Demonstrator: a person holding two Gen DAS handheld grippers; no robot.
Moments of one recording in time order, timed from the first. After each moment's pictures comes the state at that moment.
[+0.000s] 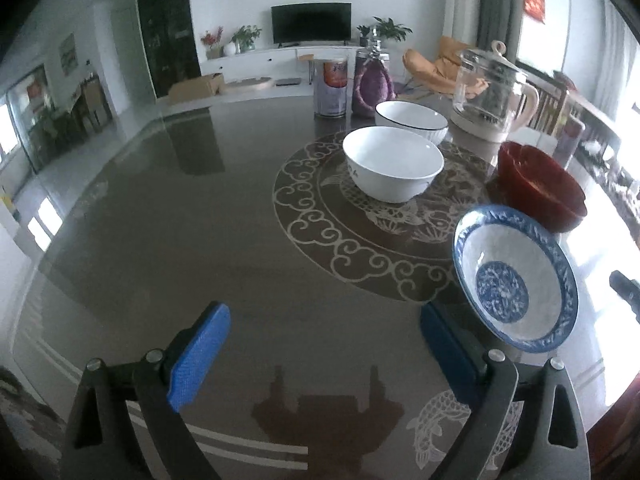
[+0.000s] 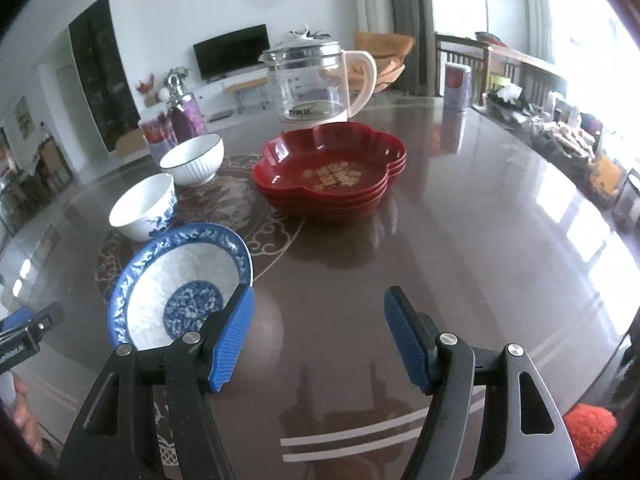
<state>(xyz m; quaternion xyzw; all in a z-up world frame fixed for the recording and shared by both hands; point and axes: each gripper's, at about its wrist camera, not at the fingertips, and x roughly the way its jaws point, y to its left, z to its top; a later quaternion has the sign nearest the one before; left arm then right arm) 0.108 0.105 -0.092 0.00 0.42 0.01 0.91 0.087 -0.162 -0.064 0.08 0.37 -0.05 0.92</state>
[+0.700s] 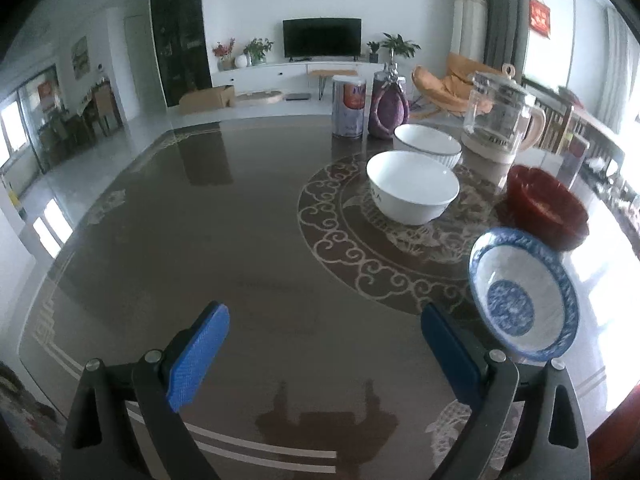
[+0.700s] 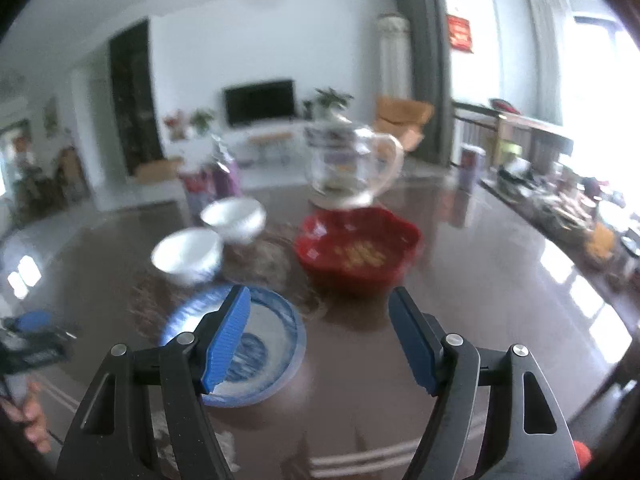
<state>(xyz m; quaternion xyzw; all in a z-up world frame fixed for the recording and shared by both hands) 0.100 0.128 -0.078 -0.01 0.39 0.02 0.92 0.061 -0.126 -0.006 0.04 0.25 0.00 0.97</state>
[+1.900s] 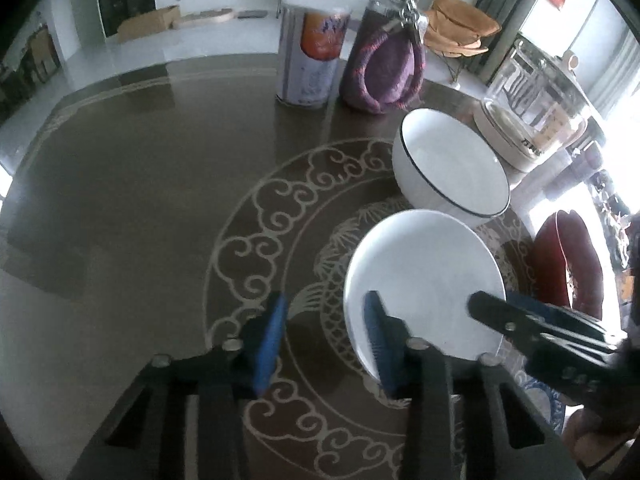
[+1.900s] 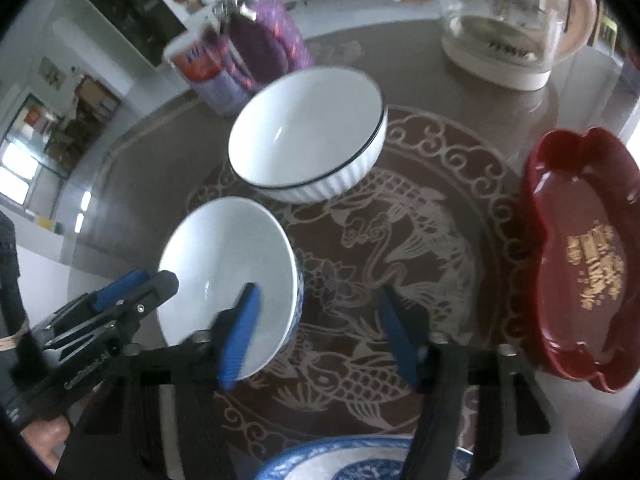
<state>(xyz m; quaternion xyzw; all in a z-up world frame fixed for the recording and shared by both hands) 0.335 0.120 -0.111 -0.06 0.55 -0.07 0.83 0.349 -0.039 -0.103 0.13 0.57 0.11 0.80</state>
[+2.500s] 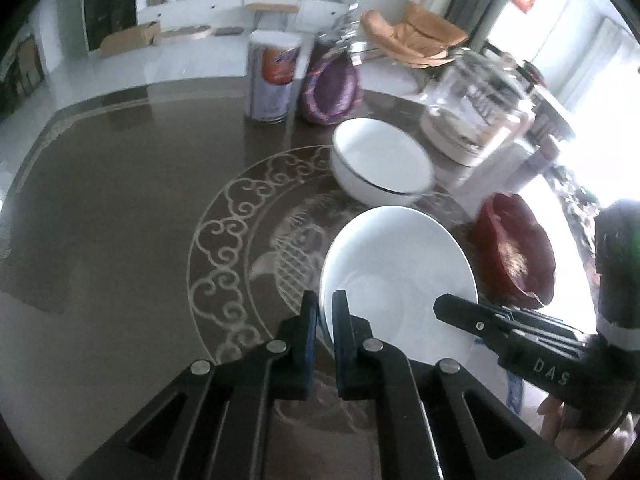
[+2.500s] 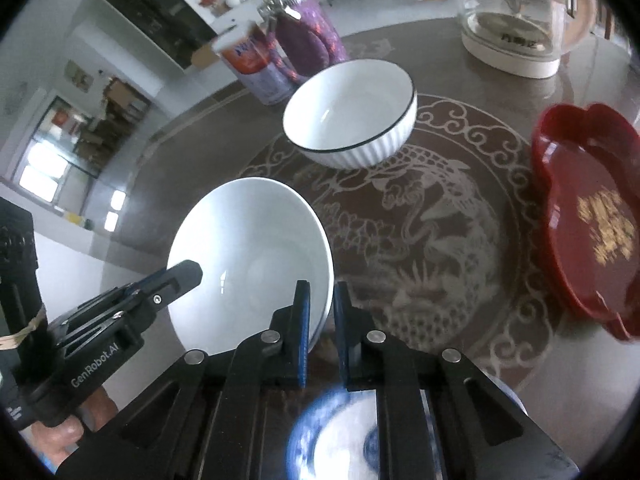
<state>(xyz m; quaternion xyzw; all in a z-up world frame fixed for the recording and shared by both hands) 0.273 0.103 -0.060 -0.07 0.51 -0.12 0.85 0.295 -0.049 -0.070 0.16 0.54 0.16 0.81</state>
